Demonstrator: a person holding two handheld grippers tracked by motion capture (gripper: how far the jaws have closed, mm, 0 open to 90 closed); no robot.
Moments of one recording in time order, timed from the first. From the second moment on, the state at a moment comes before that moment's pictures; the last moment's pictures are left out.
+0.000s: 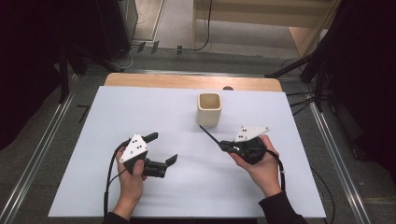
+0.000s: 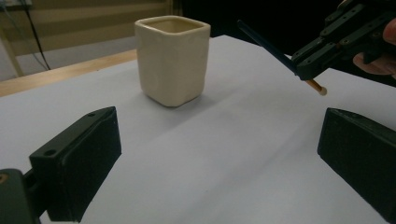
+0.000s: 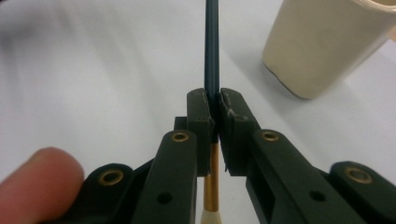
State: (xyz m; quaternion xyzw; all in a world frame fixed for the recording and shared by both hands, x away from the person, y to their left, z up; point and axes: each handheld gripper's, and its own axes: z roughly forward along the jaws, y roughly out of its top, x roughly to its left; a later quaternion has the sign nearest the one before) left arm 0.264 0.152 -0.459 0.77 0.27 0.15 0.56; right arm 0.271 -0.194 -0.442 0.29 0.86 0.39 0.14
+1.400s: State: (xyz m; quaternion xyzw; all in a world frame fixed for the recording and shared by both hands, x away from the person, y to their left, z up) left arm 0.259 0.147 -0.451 0.79 0.21 0.03 0.58; right arm 0.250 -0.157 -0.431 0.18 0.89 0.40 0.10
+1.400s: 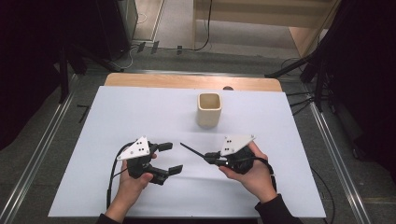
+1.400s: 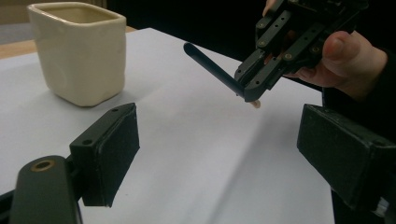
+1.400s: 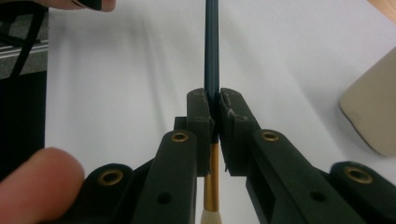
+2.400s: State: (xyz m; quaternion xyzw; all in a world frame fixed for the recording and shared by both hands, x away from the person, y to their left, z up) left arm 0.258 0.142 -0.445 0.80 0.17 -0.02 0.57; right arm 0.241 -0.140 -0.427 0.11 0.91 0.39 0.08
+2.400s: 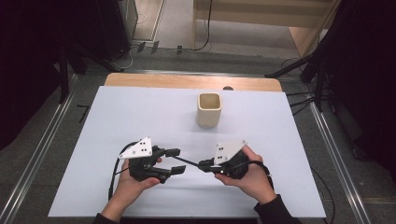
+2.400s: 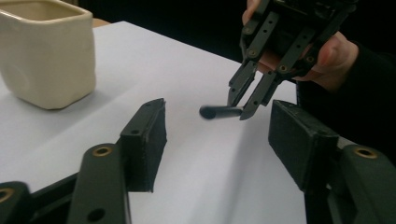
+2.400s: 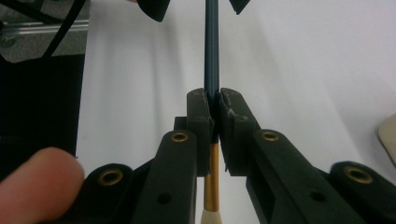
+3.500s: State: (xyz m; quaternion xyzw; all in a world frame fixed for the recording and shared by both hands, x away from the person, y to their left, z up) left arm 0.267 0.136 -0.447 0.83 0.16 -0.09 0.53; right arm 0.239 -0.136 -0.430 0.09 0.93 0.36 0.07
